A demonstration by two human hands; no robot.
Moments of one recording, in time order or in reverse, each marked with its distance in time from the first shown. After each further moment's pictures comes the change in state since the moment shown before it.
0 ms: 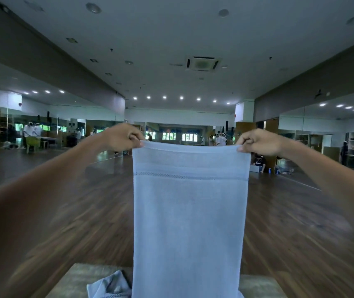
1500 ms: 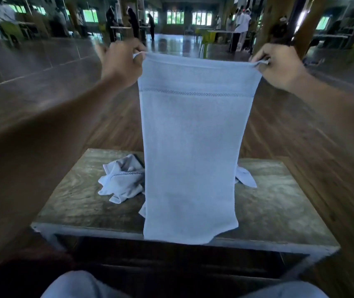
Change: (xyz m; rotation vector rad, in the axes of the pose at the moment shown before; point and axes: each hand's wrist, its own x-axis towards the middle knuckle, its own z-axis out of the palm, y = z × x) left_hand 0.003 -0.087 0.218 0.017 0.393 -0.231; right_hand 0.039 0.107 0.199 -0.126 0.210 0.074
